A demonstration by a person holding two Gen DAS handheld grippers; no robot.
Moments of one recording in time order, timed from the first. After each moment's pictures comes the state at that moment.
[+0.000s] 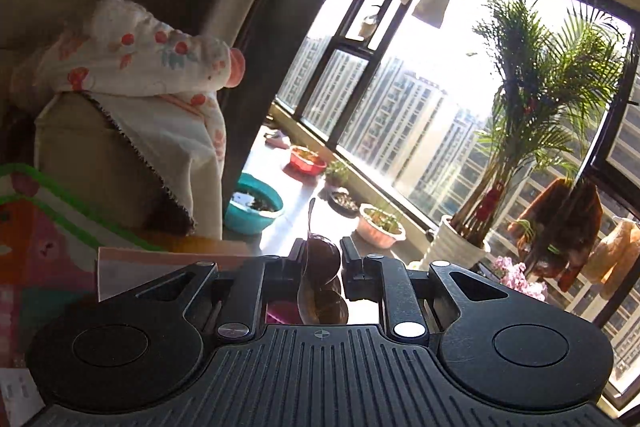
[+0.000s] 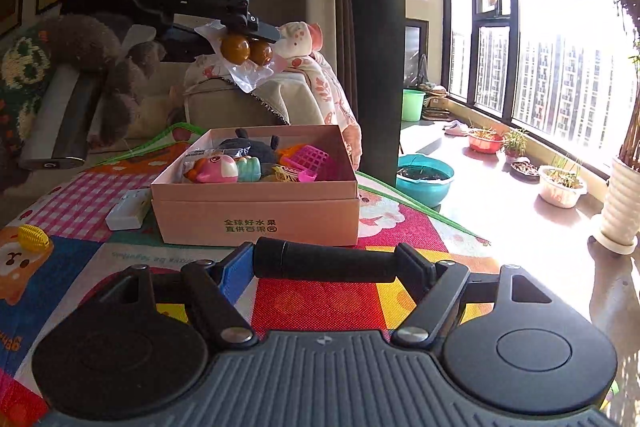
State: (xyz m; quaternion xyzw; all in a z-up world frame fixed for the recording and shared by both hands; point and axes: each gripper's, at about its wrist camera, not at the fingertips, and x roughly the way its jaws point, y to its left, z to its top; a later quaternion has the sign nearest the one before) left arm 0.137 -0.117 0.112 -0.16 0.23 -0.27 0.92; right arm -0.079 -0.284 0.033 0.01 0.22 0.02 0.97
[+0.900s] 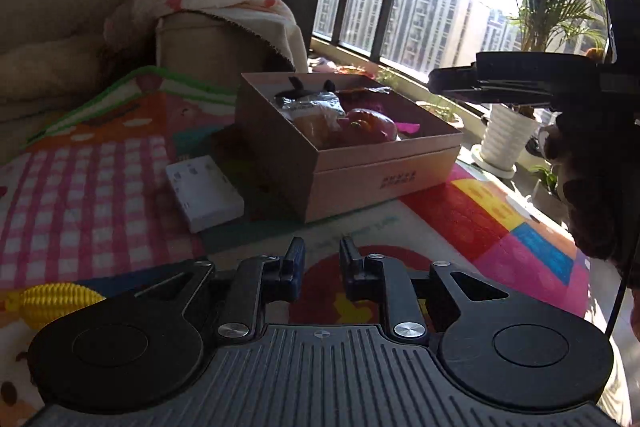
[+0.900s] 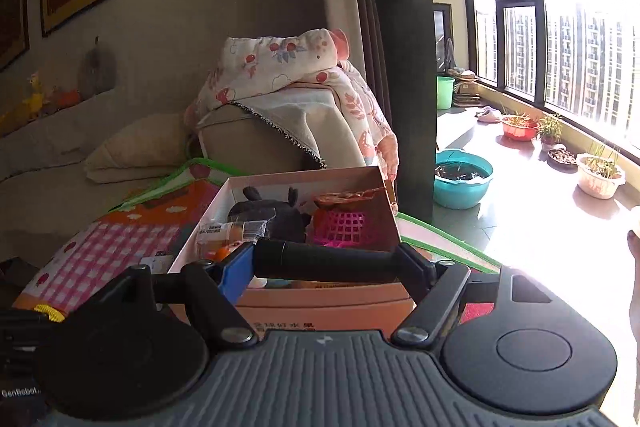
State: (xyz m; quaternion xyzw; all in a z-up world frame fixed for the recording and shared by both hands) left arm -0.023 -0.006 0.032 0.00 0.31 -0.25 0.92; right arm 0.033 -0.270 0.098 0.07 0.23 0.06 0.97
